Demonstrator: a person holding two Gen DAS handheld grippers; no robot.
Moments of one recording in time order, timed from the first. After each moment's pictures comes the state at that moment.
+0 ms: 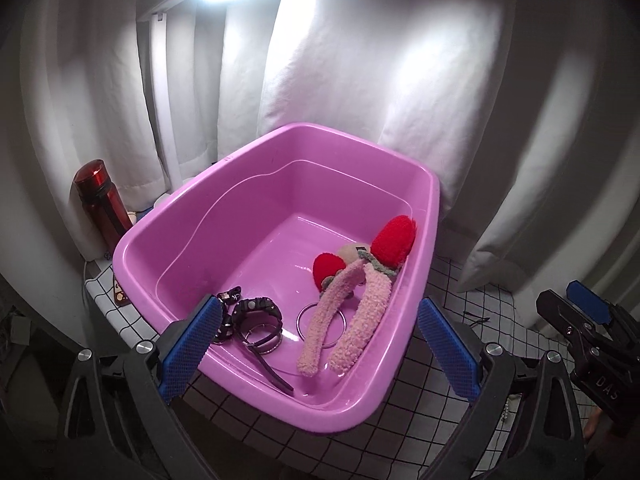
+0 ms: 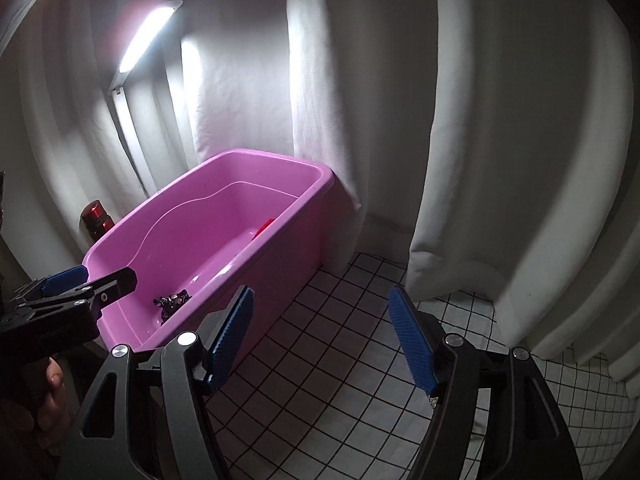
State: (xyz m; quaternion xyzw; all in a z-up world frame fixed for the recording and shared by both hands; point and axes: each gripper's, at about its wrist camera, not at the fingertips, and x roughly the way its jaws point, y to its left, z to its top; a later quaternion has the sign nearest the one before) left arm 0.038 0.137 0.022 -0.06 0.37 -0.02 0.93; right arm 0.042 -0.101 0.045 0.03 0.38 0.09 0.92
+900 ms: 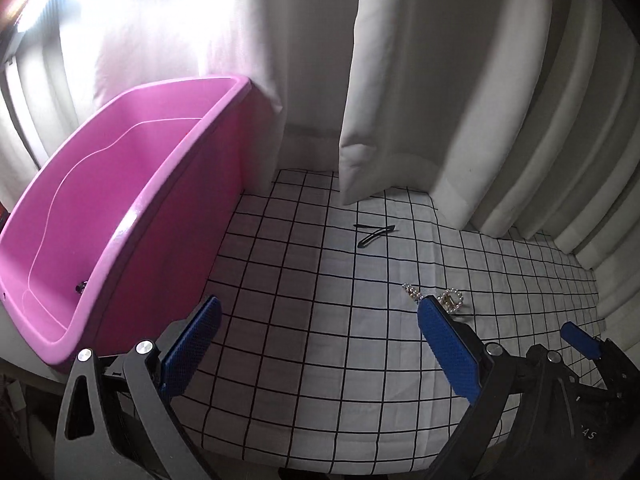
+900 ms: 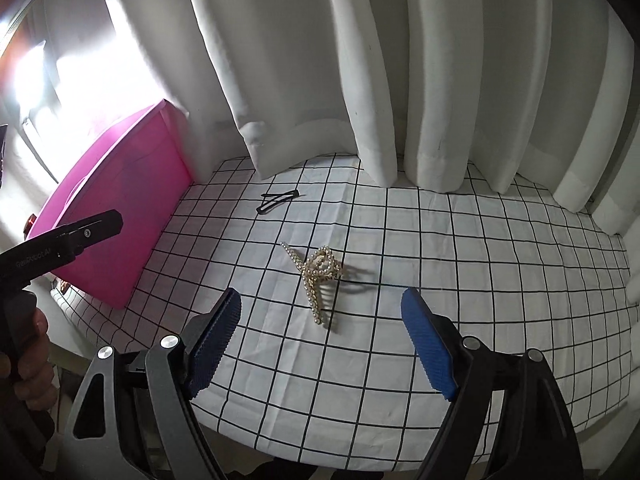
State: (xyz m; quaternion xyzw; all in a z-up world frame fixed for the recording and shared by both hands) left arm 0.018 -0.026 -0.045 0.05 0.44 -0.15 0.89; right arm -0.086 -0.255 -0.055 0.14 0.46 -0.04 0.88
